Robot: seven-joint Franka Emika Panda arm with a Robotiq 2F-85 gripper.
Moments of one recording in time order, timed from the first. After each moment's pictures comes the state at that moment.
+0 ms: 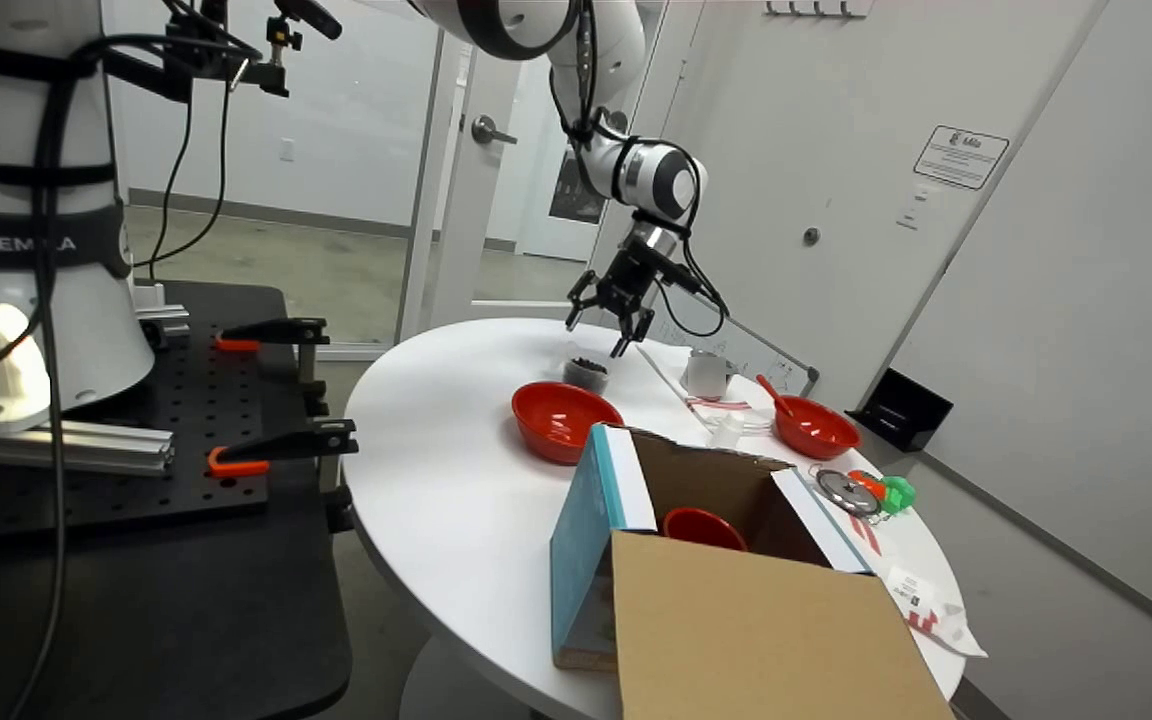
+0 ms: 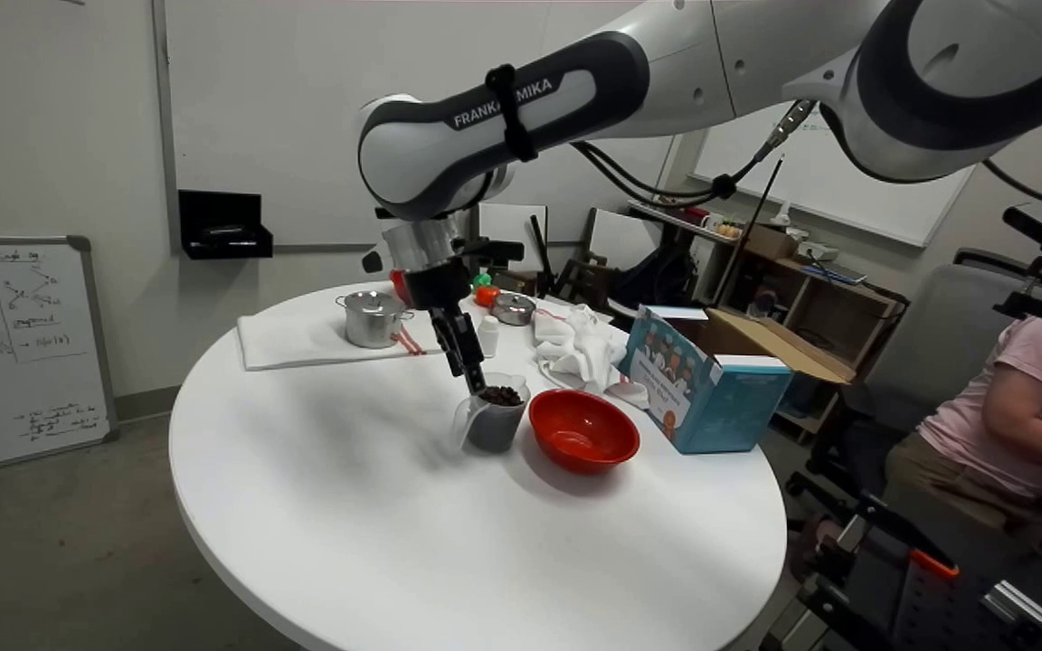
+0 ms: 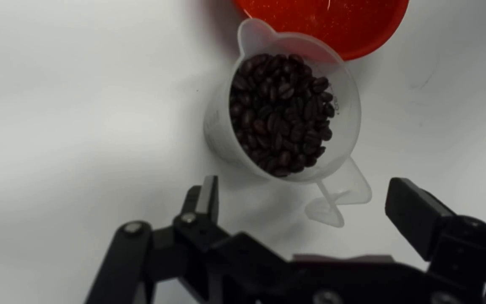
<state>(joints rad) 0.16 1.17 0.14 -0.97 -0.27 1.64 -0.85</state>
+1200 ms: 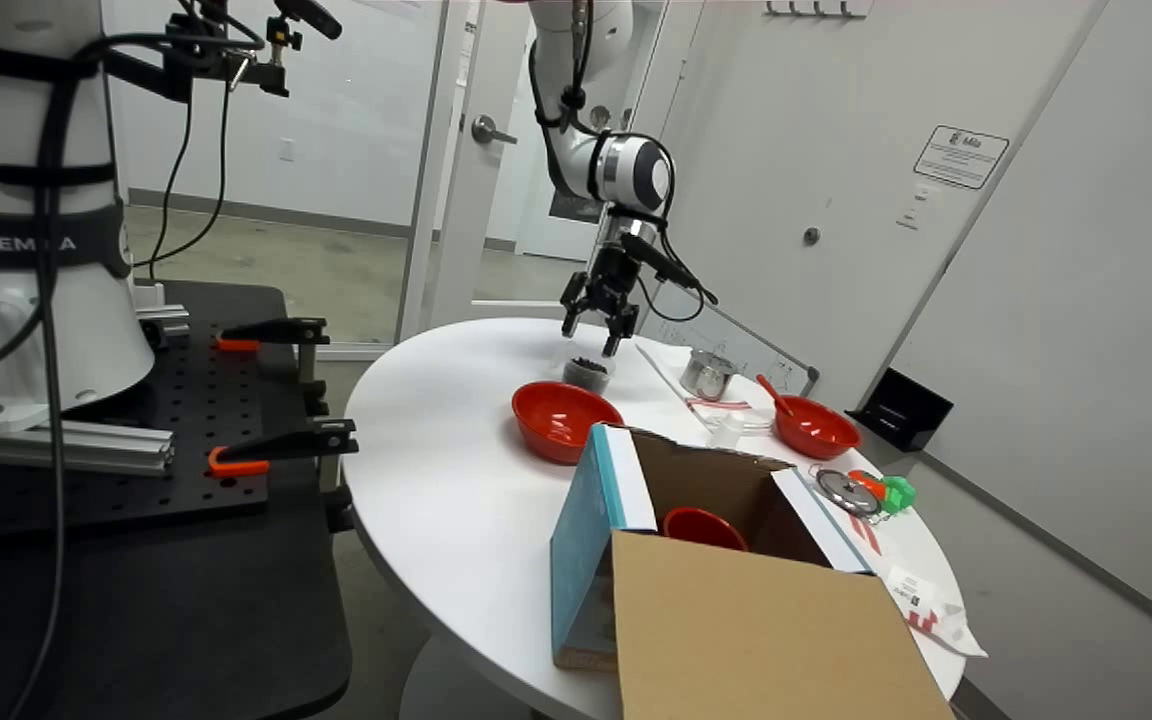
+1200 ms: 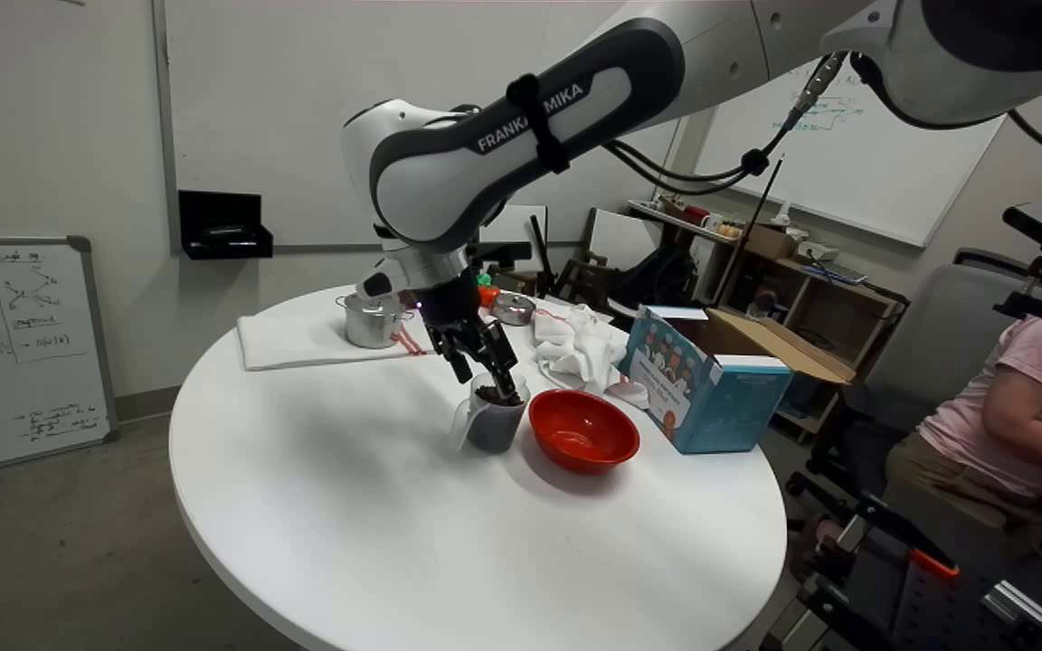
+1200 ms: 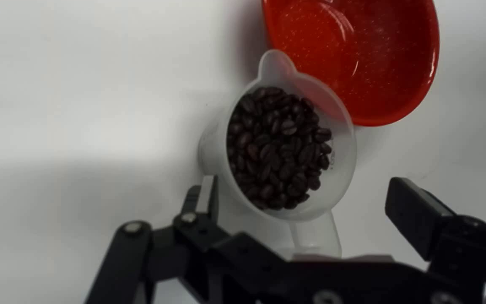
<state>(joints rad) 0.19 1.04 0.14 -1.23 -0.43 1.77 -1.08</state>
